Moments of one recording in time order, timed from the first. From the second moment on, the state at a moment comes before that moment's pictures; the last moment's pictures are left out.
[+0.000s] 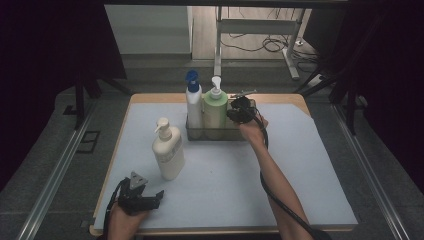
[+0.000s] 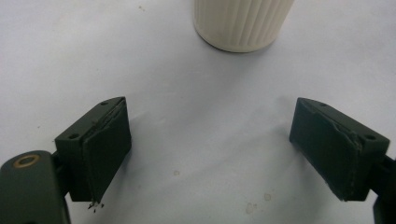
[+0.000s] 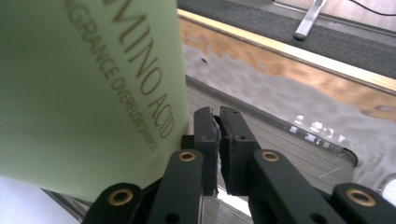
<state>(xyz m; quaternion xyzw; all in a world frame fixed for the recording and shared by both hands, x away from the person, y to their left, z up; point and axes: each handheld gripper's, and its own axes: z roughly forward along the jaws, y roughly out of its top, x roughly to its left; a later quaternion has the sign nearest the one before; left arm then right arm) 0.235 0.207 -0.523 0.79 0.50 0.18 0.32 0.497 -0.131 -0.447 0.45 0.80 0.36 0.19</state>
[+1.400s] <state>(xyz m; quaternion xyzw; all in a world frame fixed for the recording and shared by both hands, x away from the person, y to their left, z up) 0.236 0.207 -0.523 0.79 0.50 0.18 0.32 0.471 -0.151 -0.437 0.42 0.80 0.38 0.19</state>
